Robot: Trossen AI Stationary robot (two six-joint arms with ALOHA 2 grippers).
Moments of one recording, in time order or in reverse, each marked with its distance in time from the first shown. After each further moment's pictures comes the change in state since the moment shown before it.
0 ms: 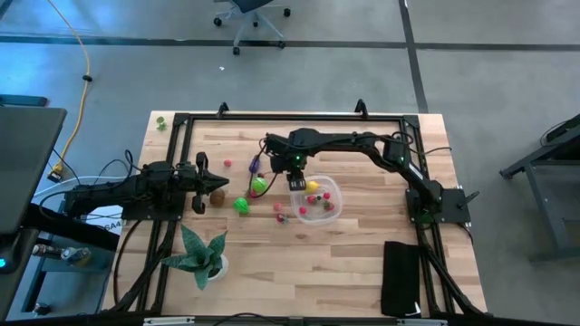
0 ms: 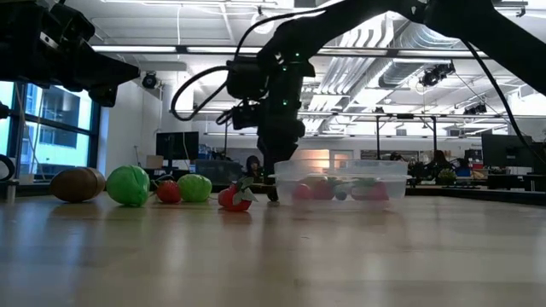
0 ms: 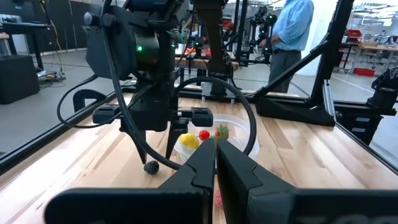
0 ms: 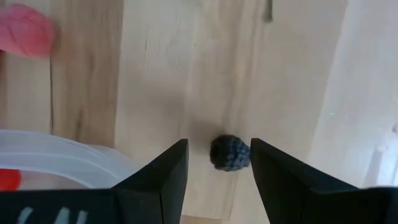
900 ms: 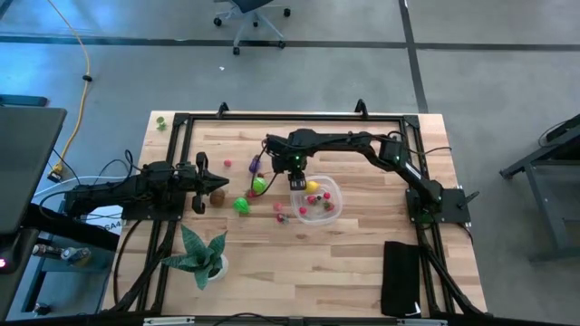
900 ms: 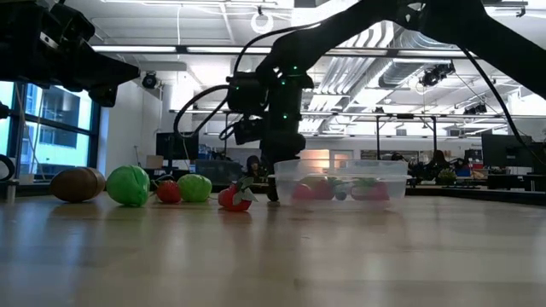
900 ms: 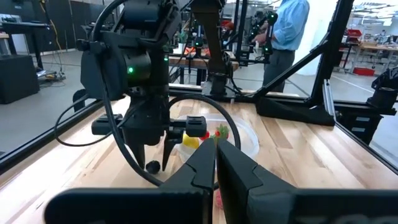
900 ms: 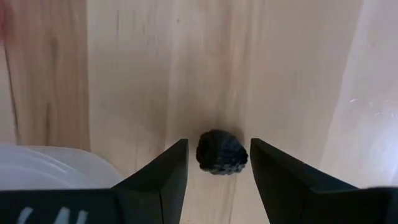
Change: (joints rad) left arm 0.000 0.000 0.000 0.000 0.000 0.000; right arm -0.021 0.046 -0.002 -0.005 -0.005 0.019
